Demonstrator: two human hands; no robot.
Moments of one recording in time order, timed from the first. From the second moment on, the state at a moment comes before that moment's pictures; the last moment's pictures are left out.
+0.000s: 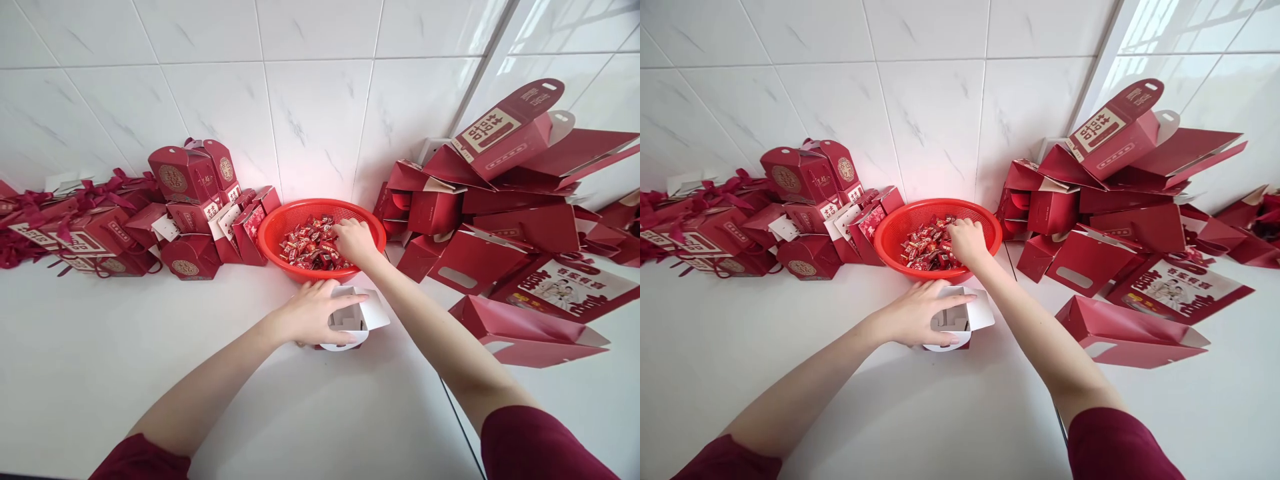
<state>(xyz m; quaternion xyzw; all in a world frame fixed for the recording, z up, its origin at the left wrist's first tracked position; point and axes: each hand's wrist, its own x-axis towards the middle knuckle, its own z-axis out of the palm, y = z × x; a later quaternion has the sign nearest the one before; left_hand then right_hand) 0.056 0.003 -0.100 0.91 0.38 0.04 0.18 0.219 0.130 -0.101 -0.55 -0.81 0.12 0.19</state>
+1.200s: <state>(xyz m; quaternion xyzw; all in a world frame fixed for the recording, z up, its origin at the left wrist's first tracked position) 0.054 0.009 -0.099 0.89 0.40 0.03 0.23 0.257 0.069 -0.075 -0.31 -0.77 0.39 0.40</state>
